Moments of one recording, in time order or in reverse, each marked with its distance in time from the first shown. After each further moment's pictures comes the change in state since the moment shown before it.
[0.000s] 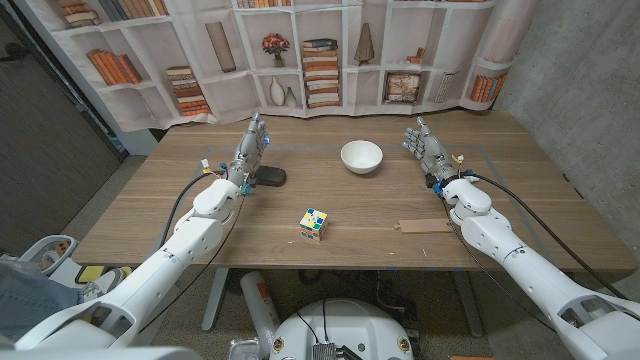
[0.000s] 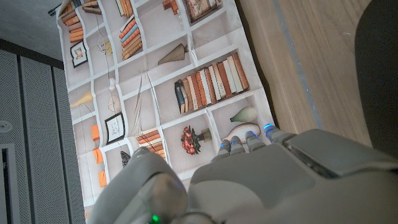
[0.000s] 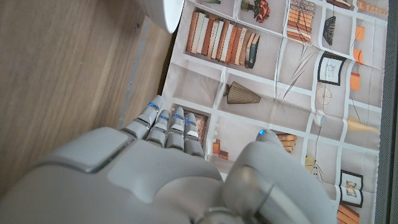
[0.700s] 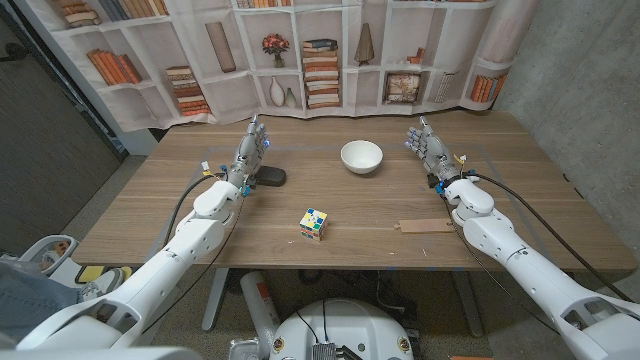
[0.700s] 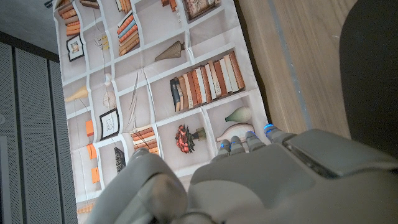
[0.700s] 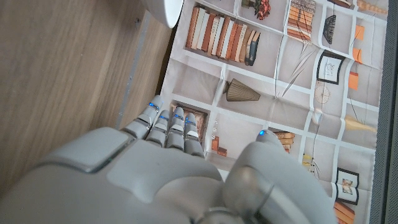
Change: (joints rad) left arm -0.015 -0.019 -0.001 0.059 -0.026 -0.017 -0.036; left_hand -0.012 -0.012 0.000 0.000 -0.008 0.000 0.000 -0.004 -0.005 0.000 0.000 -0.007 0.000 0.000 0.000 -0.004 0.000 0.000 0.000 -0.004 0.000; right arm -0.010 -0.008 0.006 -0.011 -0.004 0.000 -0.009; right_hand -0.005 -0.005 0.000 0.000 0.000 0.000 0.000 0.000 0.000 -0.005 0.001 0.000 0.000 -0.005 -0.005 0.000 0.000 0.000 0.000 0.004 0.000
